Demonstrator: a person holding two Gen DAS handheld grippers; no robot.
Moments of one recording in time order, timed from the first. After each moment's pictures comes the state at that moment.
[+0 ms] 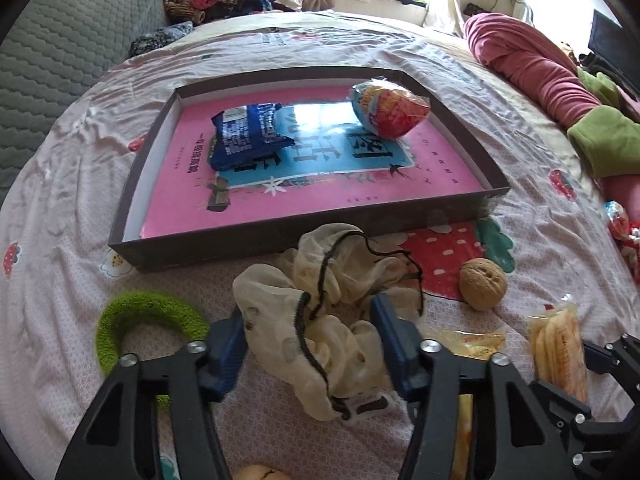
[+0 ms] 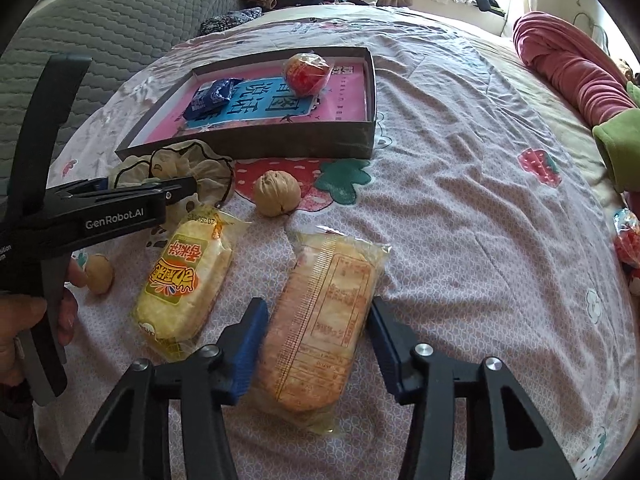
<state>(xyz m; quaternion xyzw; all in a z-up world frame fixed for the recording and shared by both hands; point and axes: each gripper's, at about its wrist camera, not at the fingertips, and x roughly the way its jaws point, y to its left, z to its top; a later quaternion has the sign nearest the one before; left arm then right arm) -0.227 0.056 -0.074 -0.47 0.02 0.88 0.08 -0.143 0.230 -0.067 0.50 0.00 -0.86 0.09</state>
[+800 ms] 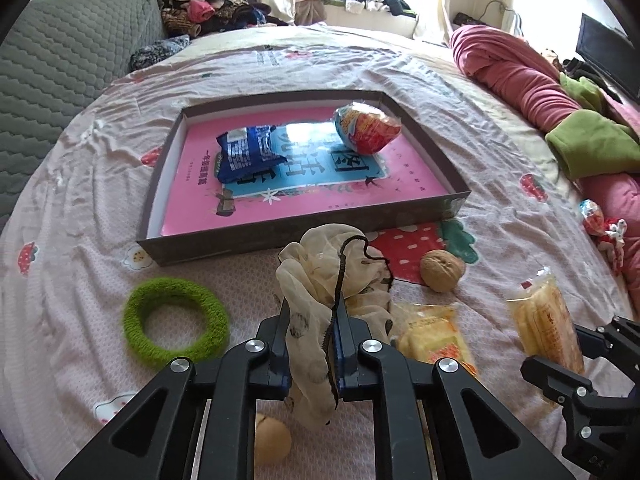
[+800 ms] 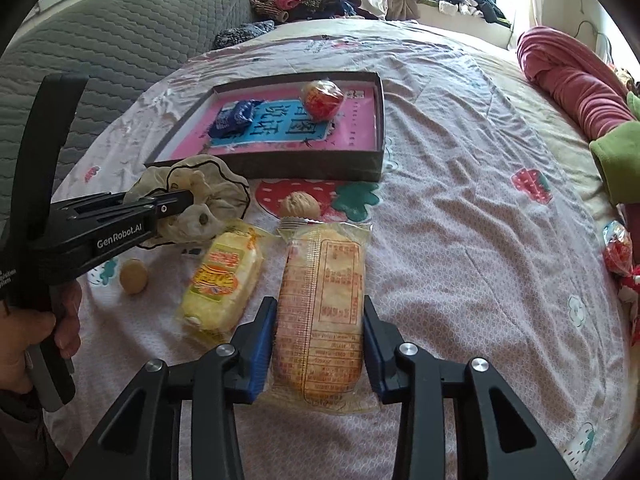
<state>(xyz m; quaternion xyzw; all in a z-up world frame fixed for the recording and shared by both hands) -0.190 0.052 -0.038 -0.45 0.02 0.89 0.09 -0.125 0.225 -0.031 0.48 0.00 -0.87 0.11</state>
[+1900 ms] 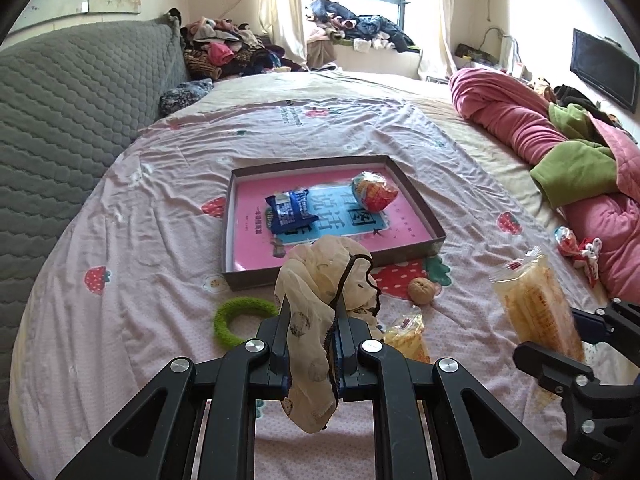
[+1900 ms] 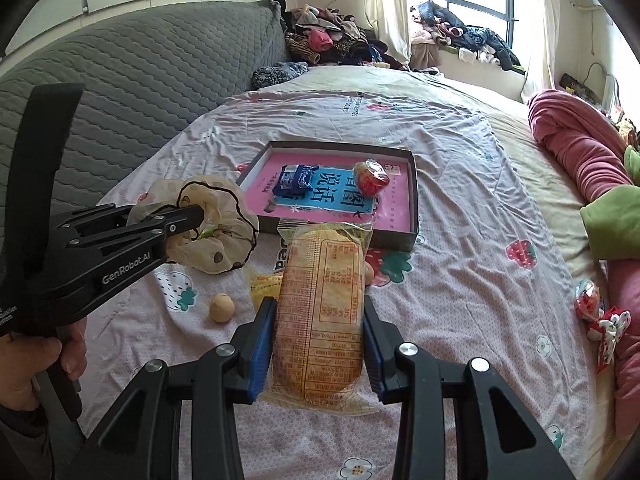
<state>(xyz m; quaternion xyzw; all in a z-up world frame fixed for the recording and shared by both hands) -0.127 0.017 0.056 -0.39 0.02 0.92 0.07 -0.084 0.184 0.059 0.41 0.02 -0.90 0.14</state>
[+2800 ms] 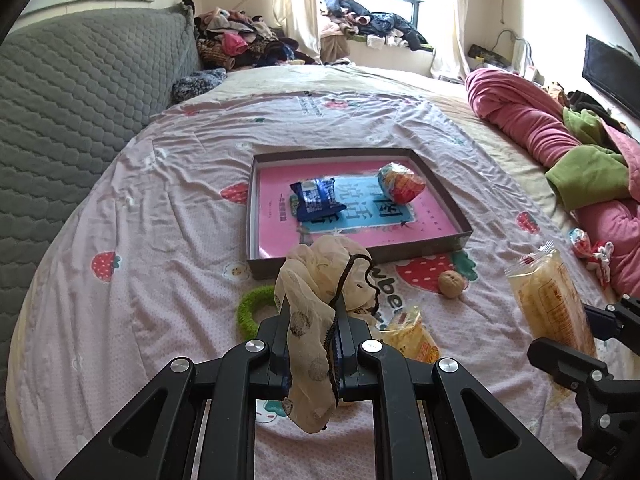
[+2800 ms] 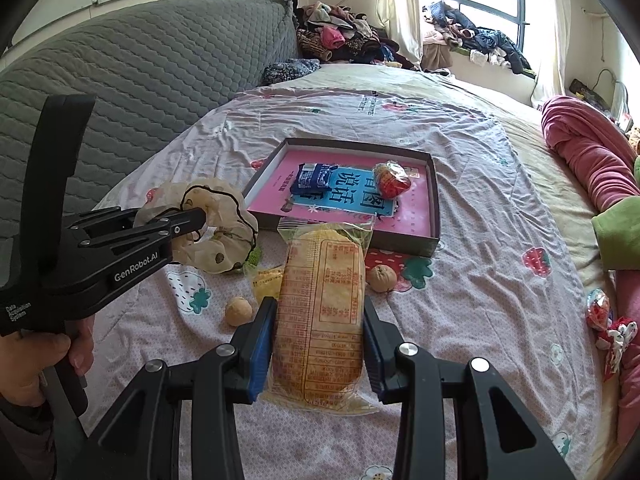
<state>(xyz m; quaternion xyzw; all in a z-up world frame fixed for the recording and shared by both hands) -0.138 -0.012 0.036 -0.40 0.01 0.91 0.05 -0.094 0.161 0.052 0.42 0.03 -0.89 0.15</state>
